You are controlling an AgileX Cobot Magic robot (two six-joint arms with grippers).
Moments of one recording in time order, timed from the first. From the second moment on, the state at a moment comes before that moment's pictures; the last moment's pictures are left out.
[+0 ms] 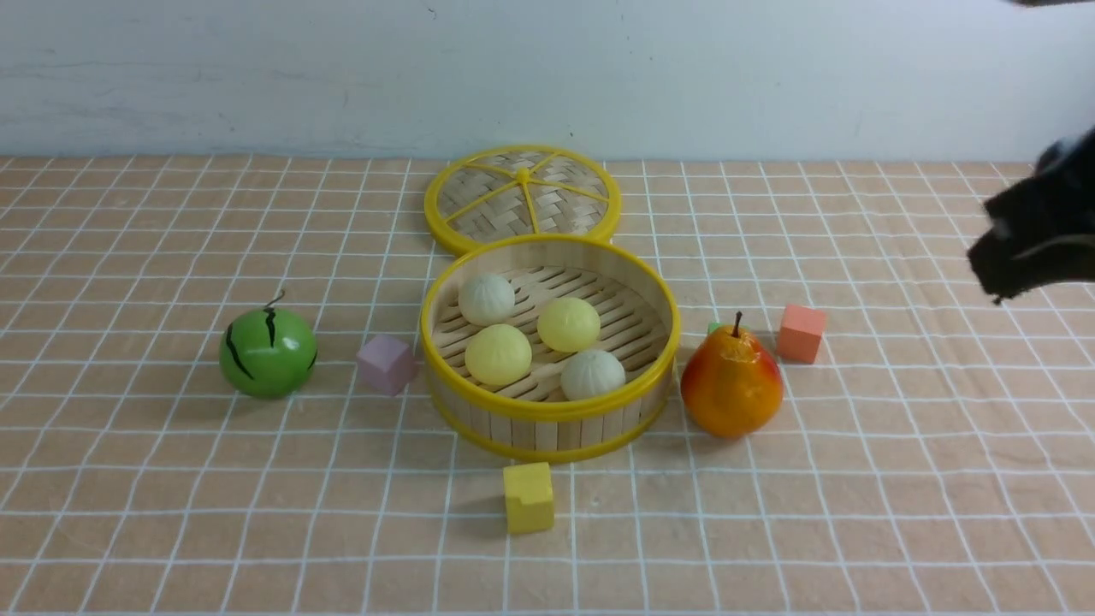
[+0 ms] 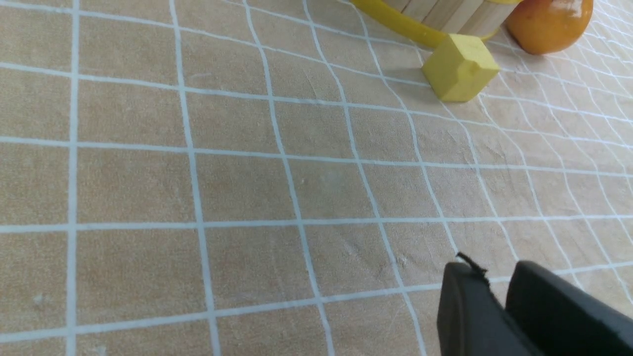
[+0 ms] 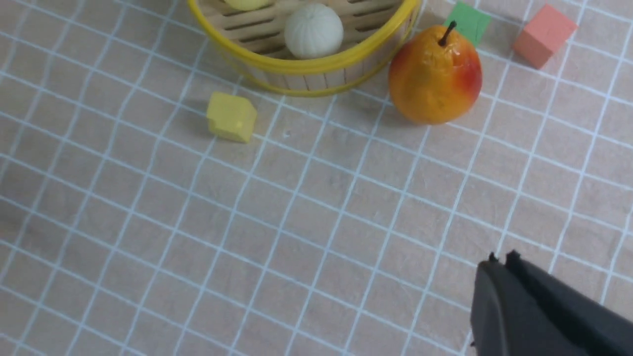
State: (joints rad) right arm 0.43 1.17 -1.47 0.10 1.26 0.05; left arm -0.39 0.18 0.03 -0.37 0.30 -0.11
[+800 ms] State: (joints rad) right arm 0.19 0.53 -0.98 0.01 1.07 0.05; left arm -0.39 0.18 0.03 -0.37 0.30 -0.11
